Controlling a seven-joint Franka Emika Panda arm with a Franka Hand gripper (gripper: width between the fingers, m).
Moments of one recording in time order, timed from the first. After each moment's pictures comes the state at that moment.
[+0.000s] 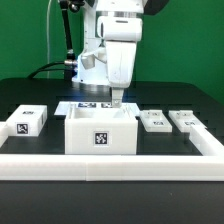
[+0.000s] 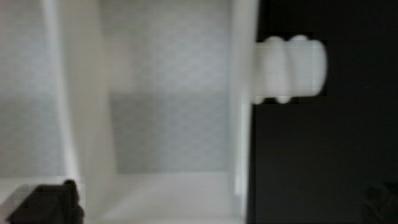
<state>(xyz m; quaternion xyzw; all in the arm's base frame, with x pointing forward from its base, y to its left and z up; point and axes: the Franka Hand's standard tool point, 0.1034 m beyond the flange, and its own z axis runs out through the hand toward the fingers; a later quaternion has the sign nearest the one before) 0.444 0.003 0.055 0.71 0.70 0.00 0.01</state>
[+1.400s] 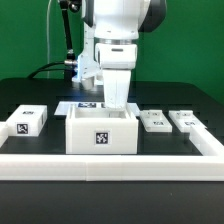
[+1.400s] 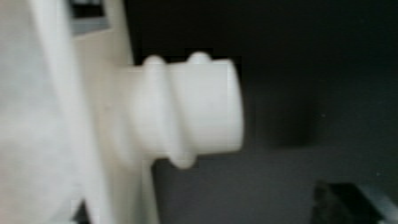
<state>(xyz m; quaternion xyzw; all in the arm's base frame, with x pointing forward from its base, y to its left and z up) 0.418 0.004 0.014 0.72 0.69 -0.01 -0.01</state>
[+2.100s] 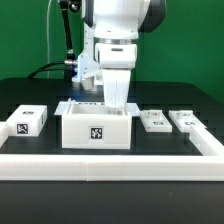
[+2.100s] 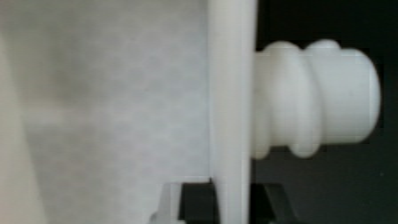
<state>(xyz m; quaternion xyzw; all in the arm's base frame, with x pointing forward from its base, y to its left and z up) 0.419 0.004 0.014 0.72 0.69 -0.01 -0.01</state>
